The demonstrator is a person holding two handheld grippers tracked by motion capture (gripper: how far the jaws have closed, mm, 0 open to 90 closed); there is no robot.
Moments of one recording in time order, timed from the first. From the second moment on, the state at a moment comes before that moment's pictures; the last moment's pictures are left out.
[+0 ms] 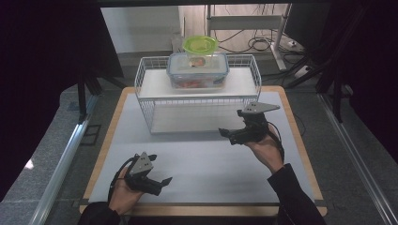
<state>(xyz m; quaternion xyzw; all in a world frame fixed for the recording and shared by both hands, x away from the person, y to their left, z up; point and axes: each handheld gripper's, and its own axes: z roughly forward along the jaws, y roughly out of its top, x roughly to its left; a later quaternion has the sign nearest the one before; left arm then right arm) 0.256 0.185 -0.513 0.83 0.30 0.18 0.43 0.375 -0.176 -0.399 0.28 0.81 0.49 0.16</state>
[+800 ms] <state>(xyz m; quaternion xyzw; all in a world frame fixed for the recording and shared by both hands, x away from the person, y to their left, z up) 0.256 0.185 -0.513 0.84 0.30 0.18 0.42 0.337 -0.207 -0.449 0.31 0.82 0.46 0.14</state>
